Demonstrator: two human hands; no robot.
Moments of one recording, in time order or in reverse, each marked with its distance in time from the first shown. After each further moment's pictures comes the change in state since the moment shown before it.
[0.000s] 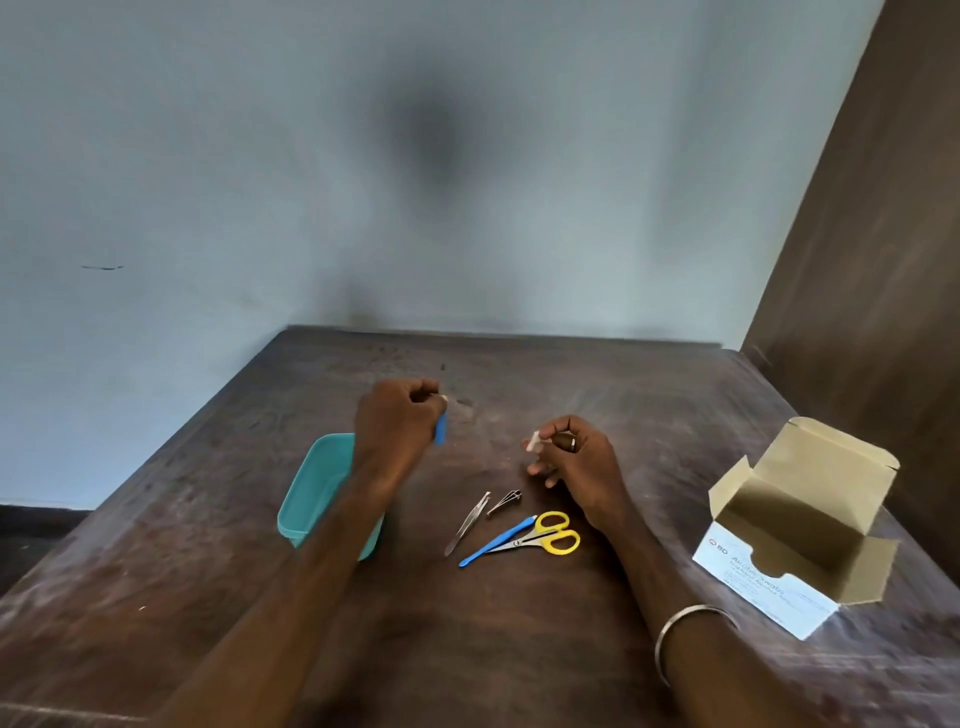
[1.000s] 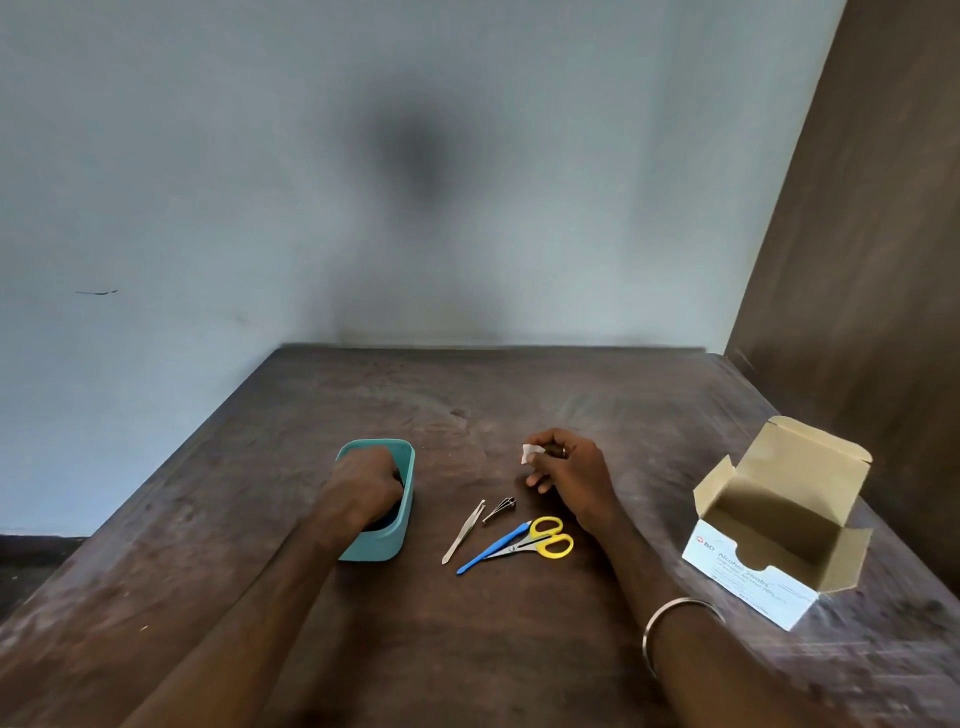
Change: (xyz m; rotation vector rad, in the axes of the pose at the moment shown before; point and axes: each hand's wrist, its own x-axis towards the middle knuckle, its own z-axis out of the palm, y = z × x) left_hand -0.004 -0.039 -0.021 0.771 -0.432 -0.139; right_hand -0.001 0.000 0.000 -0.118 0.039 -0.025
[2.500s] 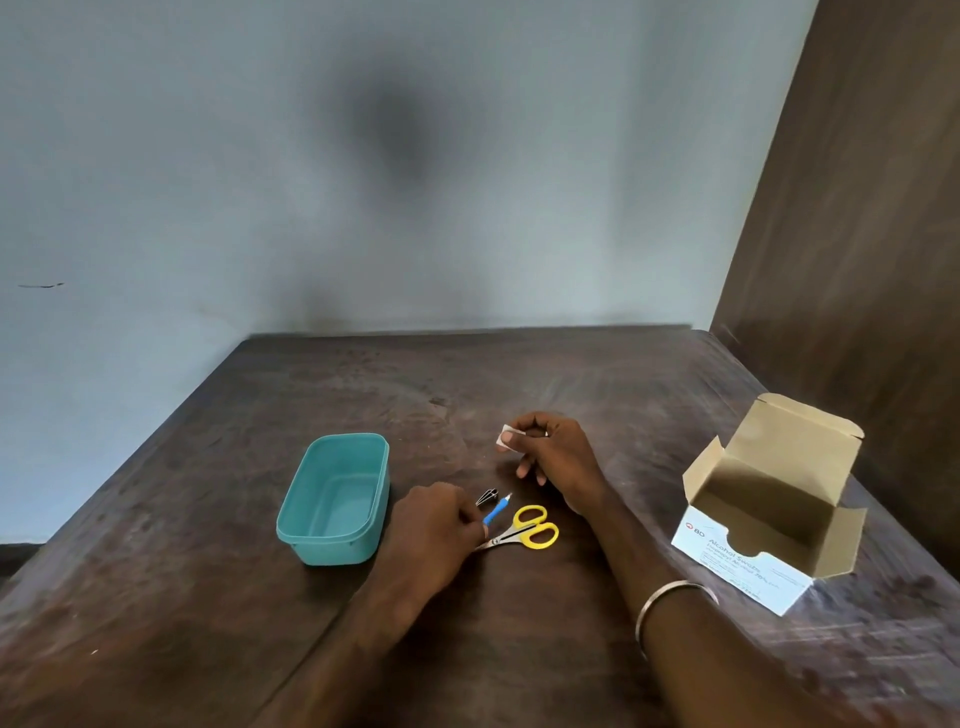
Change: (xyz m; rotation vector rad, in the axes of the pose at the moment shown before) left_hand -0.062 0.067 0.041 -0.194 0.000 0.309; right_hand 0.013 -0.001 -0.002 0.061 -0.059 0.087
